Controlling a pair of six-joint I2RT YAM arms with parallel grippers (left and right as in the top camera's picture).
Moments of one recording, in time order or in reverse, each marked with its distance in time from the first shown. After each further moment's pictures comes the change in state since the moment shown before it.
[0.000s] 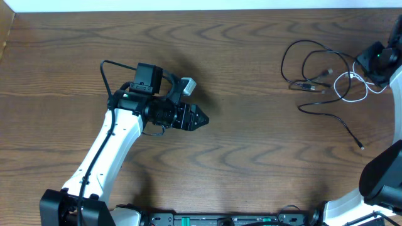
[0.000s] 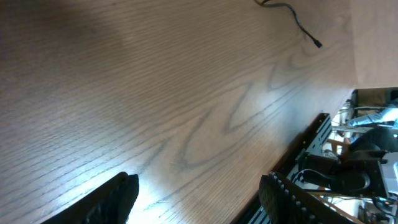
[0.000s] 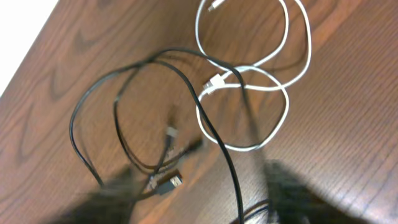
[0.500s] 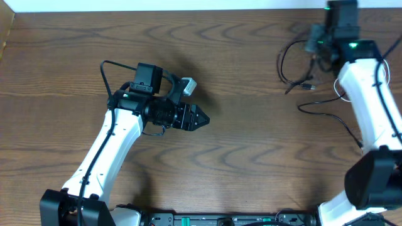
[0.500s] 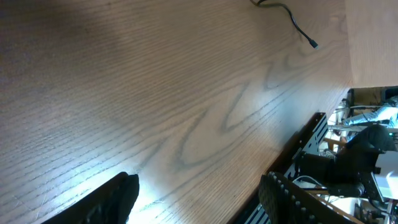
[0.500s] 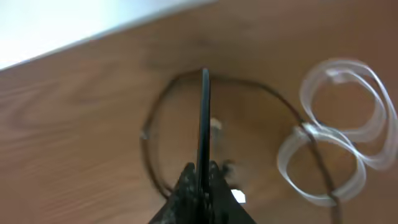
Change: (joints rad) left arm 0.000 0.000 0.000 -0.001 0.021 0.000; right arm 0.329 -0.013 0.018 0.144 0.199 -0.219
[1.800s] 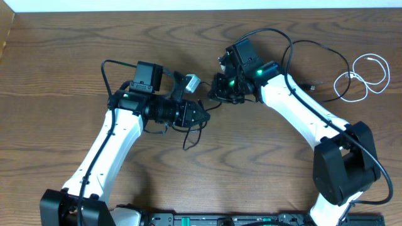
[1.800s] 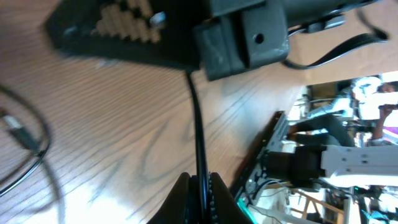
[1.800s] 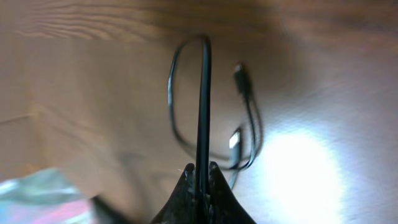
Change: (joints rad) left arm 0.000 0.000 0.000 0.046 0.148 -0.006; right arm 0.497 0.126 -0.120 0.027 -0.689 0.260
